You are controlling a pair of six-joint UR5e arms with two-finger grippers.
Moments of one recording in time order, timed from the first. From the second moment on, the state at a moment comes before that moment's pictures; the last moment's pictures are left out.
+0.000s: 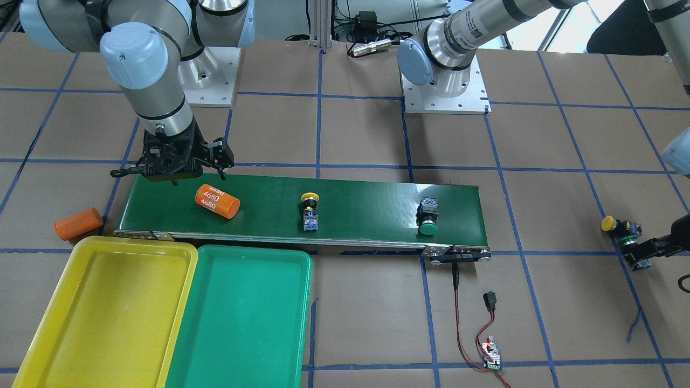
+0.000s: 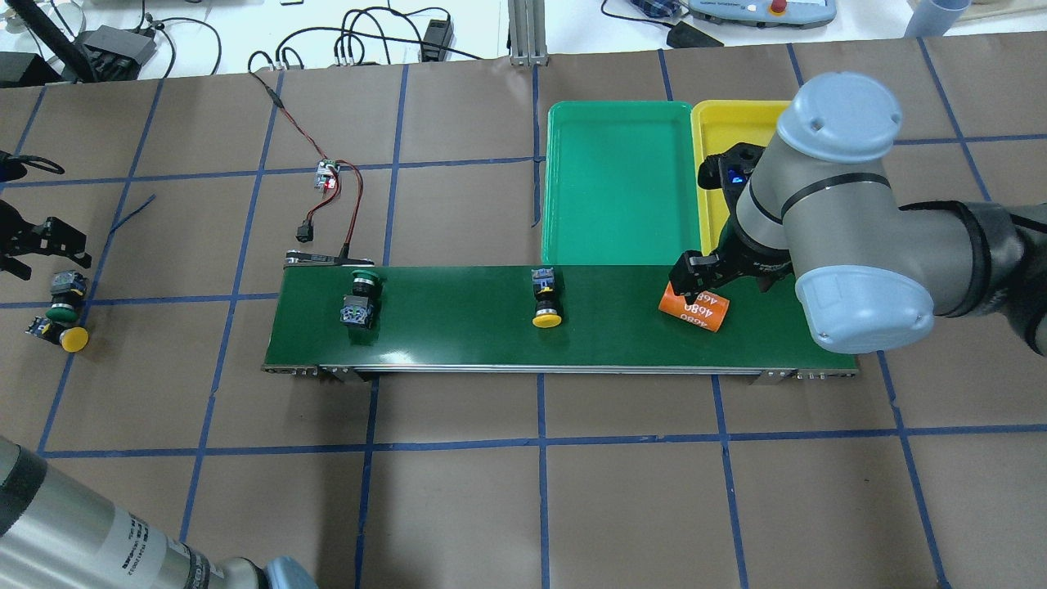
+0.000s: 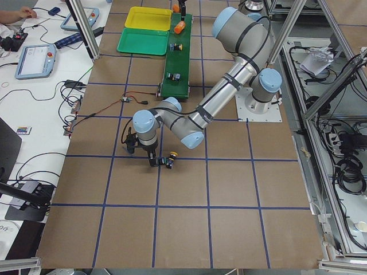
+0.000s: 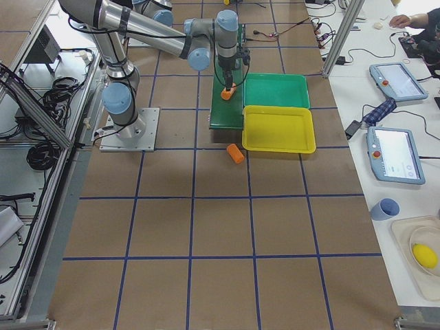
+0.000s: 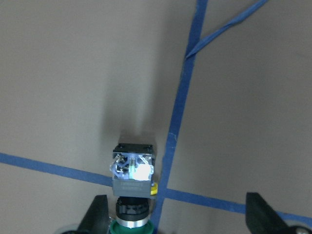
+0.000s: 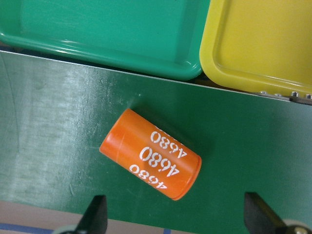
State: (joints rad) left arm -0.83 -2.17 -1.51 -1.01 1.61 0.59; right arm 1.58 -1.56 2.02 -2.06 -1.56 -0.13
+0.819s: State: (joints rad) left arm -0.82 -2.24 -1.52 -0.97 1.65 0.58; right arm 1.58 -1.56 2.02 -2.06 -1.56 -0.13
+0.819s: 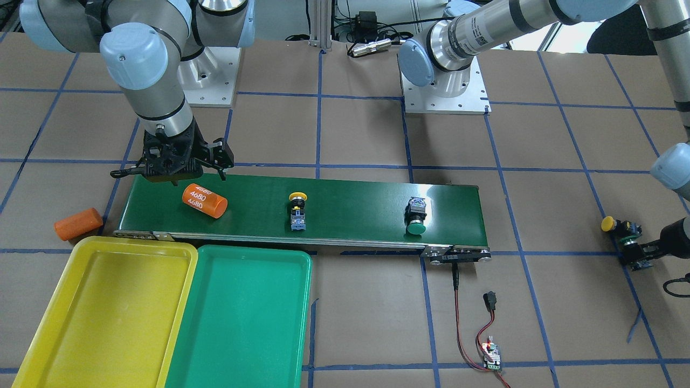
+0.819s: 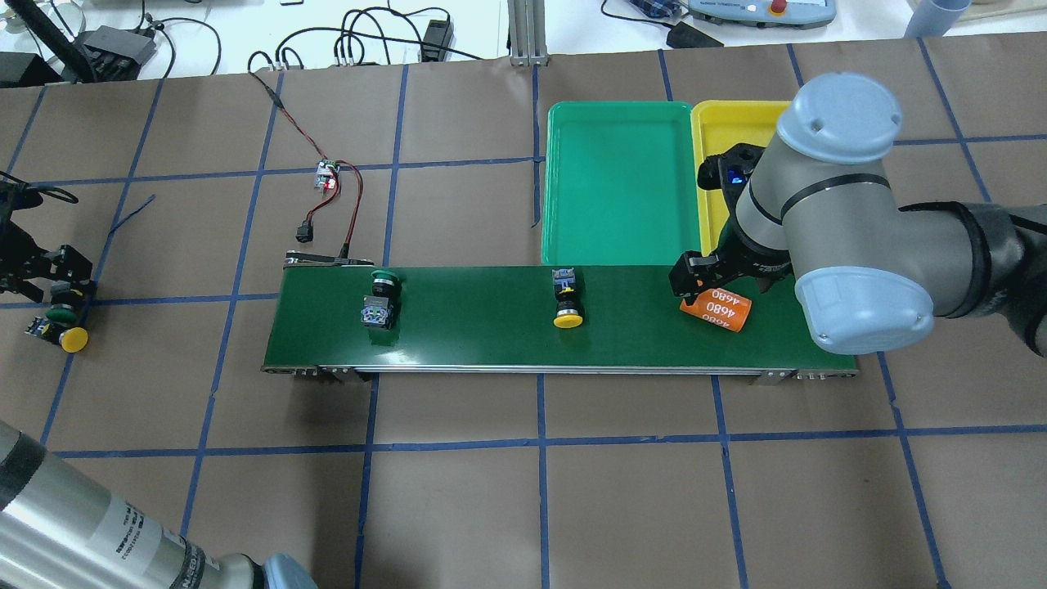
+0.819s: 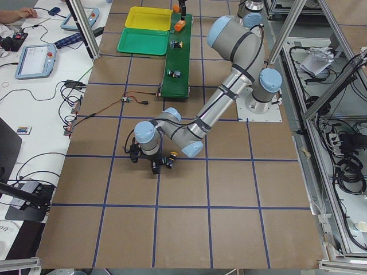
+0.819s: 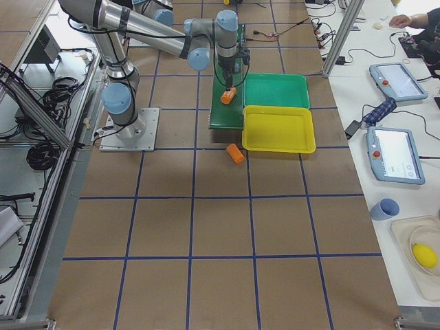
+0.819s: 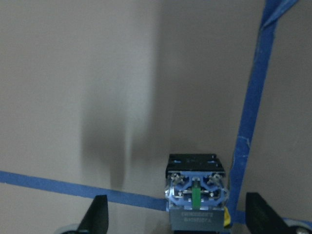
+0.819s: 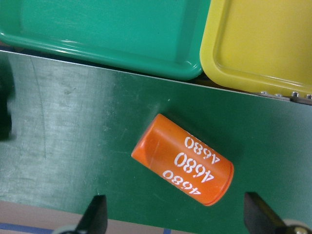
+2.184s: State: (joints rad) left arm -1.15 -1.92 -1.62 -1.29 1.54 0.29; right arm 1.58 -1.56 2.02 -2.06 -1.56 -0.14
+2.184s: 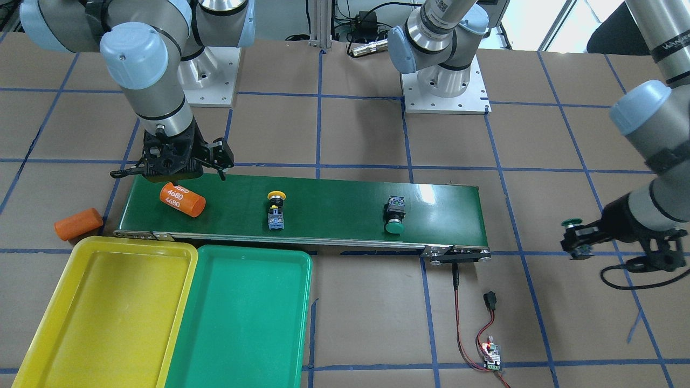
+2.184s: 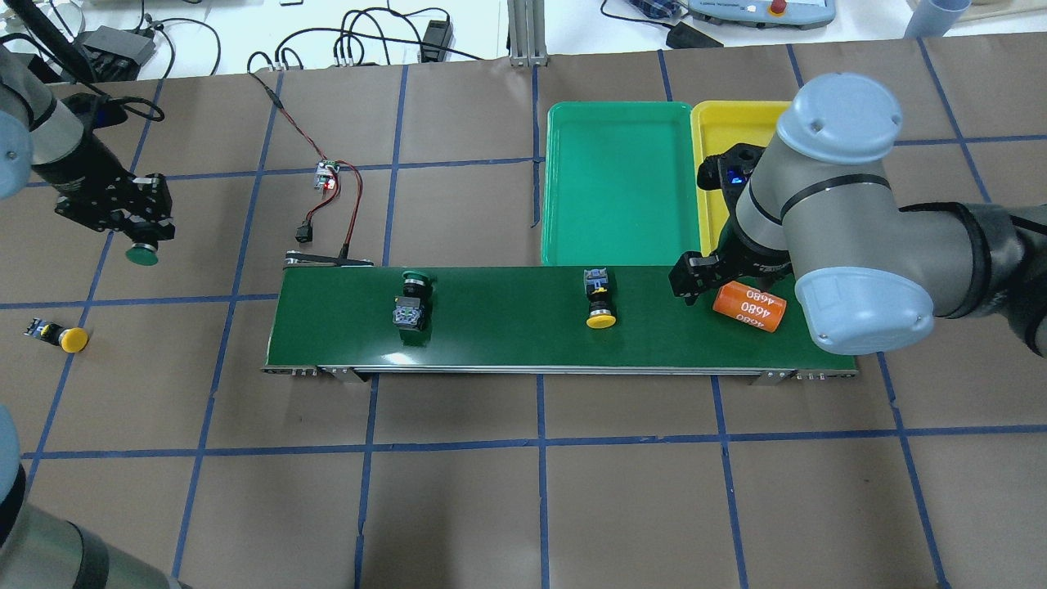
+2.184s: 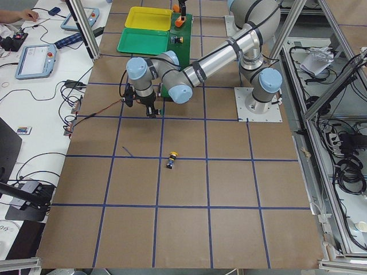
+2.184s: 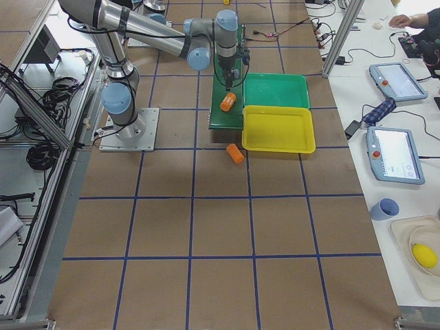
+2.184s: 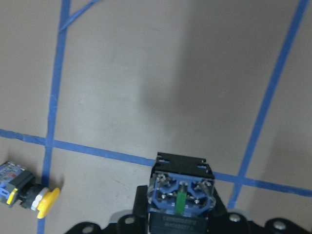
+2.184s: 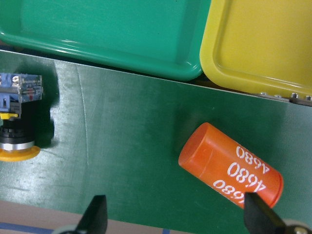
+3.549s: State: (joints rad) left arm -1.37 -1.78 -1.93 -1.10 1.43 0.11; right arm 1.58 -1.56 2.02 -2.06 -1.56 -0.13
